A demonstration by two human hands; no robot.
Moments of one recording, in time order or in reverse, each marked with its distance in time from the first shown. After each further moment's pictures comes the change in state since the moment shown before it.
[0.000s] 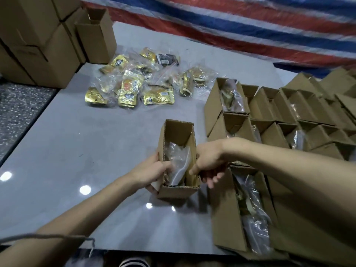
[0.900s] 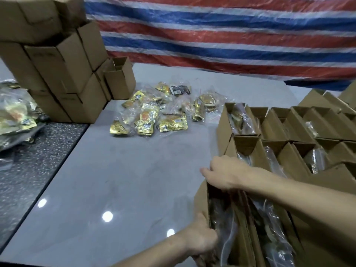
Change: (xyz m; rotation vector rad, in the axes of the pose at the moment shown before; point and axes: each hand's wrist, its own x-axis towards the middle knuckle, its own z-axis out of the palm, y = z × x) left_hand -0.032 -0.013 0.076 0.237 -0.175 -0.134; right_hand -0.039 0.000 0.007 -0.333 0.650 -0.229
